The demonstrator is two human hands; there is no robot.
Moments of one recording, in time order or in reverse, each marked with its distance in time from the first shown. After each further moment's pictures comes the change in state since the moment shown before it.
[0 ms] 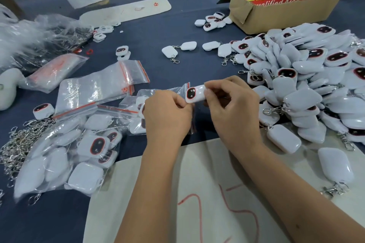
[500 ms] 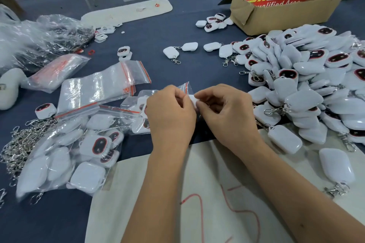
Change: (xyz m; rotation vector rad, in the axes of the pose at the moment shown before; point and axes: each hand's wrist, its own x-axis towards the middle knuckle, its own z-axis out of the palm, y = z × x) left_hand -0.004 0.002 0.007 -0.060 0.189 0.093; right_hand -0.002 0.001 0.003 0.110 -0.209 0.054
